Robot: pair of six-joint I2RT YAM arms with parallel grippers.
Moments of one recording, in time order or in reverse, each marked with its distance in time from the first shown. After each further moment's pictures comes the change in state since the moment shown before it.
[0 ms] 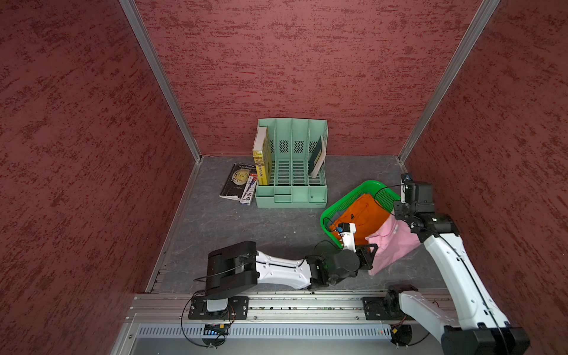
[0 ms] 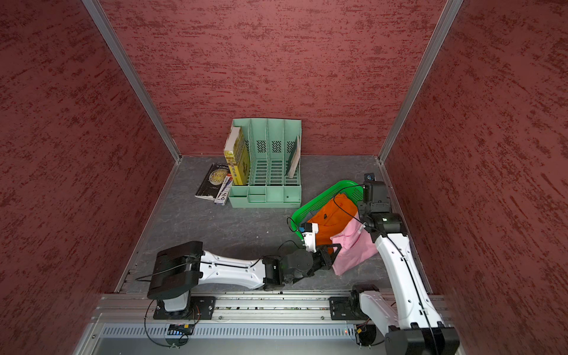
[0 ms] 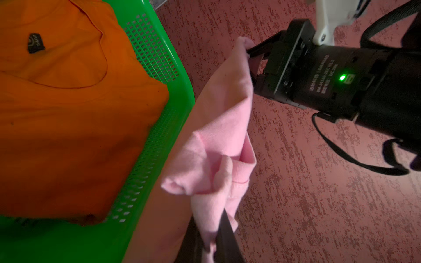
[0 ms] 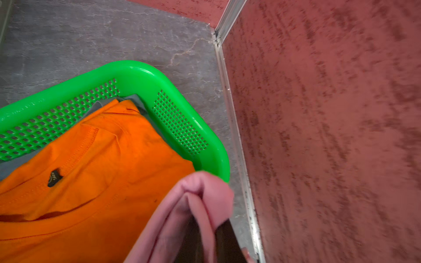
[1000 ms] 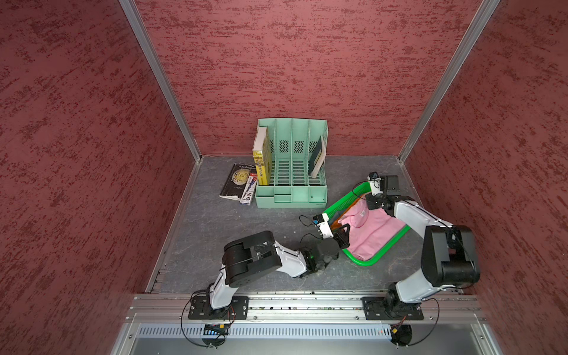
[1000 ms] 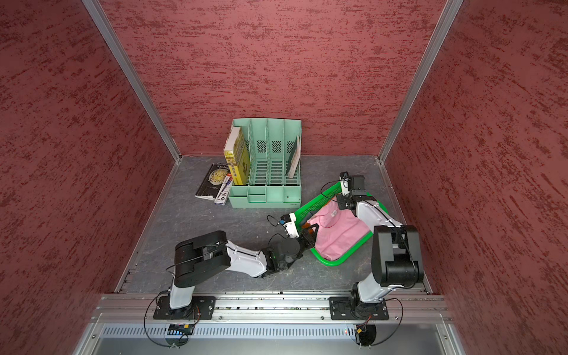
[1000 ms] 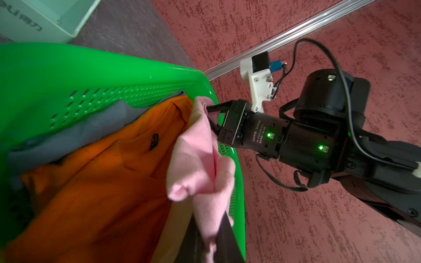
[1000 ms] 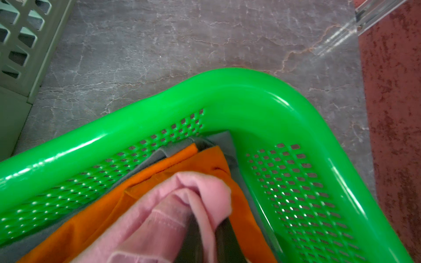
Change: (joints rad) left arm 0.164 0.180 -0.138 0.372 -0.137 -0.011; right arm -0.030 0.576 -0.012 0.483 -0.354 -0.077
